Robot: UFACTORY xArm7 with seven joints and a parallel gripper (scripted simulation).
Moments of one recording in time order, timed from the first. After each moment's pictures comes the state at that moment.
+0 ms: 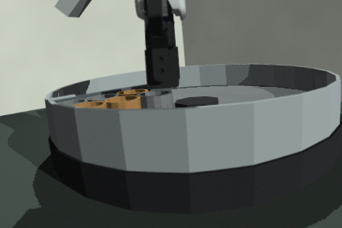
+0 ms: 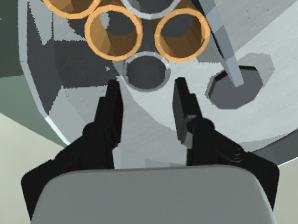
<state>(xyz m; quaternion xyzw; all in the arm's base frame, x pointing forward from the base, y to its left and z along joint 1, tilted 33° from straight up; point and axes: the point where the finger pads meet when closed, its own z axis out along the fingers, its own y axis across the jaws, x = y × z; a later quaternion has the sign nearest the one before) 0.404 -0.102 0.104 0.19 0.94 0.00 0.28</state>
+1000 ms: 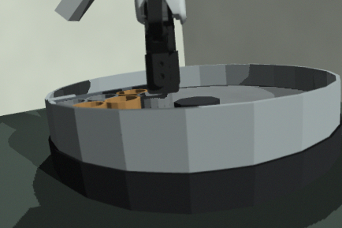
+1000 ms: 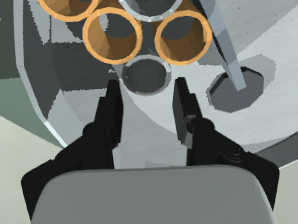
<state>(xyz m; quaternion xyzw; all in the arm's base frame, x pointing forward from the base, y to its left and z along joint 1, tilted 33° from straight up) 0.407 -0.103 0.100 0.19 0.94 0.00 0.28</state>
